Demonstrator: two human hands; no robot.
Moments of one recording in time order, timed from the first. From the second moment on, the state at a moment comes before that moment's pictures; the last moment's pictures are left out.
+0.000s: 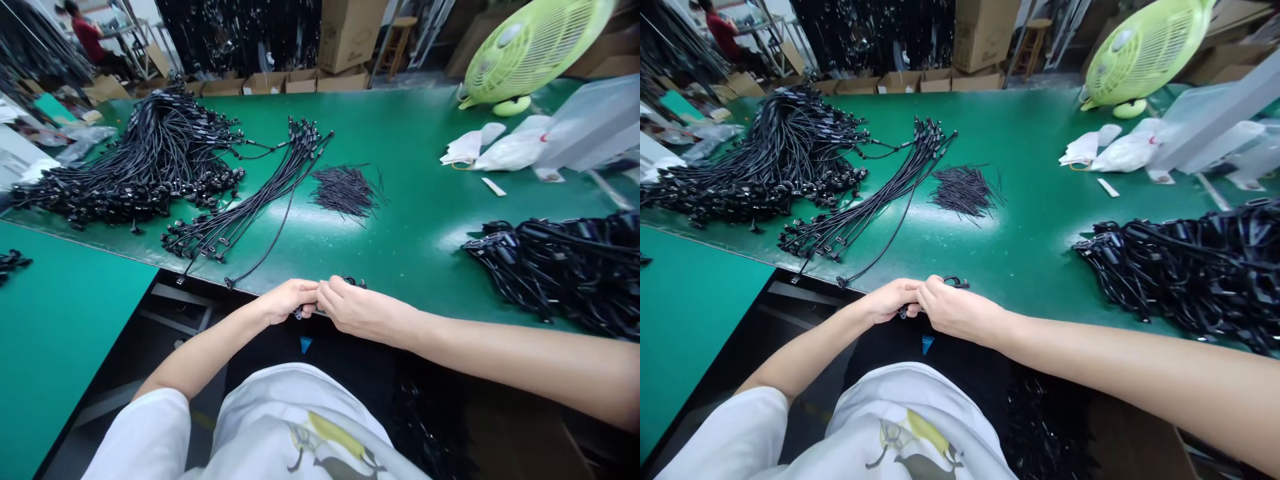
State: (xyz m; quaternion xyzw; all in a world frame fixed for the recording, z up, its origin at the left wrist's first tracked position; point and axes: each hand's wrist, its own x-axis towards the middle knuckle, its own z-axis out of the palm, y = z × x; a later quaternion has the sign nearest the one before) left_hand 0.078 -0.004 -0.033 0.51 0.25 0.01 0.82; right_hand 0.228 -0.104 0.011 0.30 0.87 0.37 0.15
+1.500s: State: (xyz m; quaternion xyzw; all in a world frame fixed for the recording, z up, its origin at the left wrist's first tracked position) left_hand 0.083 -0.013 -0.041 0.70 0.22 0.26 0.63; right_hand 0.233 -0.082 -0.026 0.48 0.36 -0.60 -0.53
